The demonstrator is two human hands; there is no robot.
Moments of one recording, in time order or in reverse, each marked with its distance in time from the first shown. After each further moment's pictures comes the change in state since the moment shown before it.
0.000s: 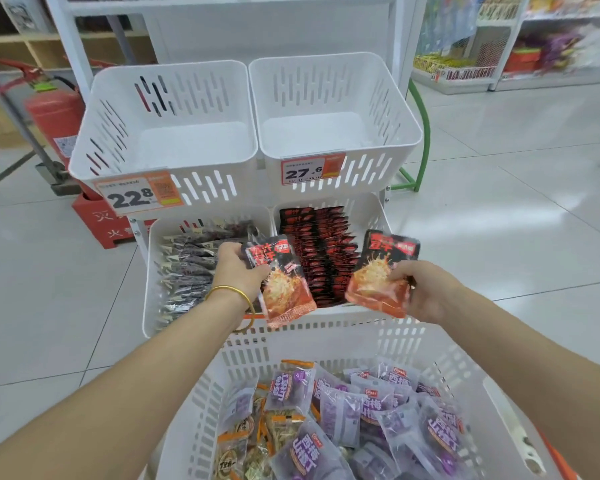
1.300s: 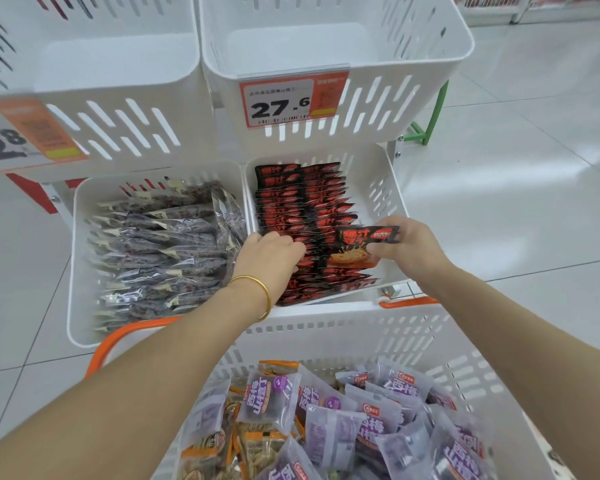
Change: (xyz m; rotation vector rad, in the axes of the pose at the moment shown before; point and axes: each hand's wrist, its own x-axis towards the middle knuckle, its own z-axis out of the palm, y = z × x) left_hand 0.089 -0.063 0.100 1.254 -0.252 0.737; right_hand 0.127 0.011 -0.009 -0.651 -0.023 -0.497
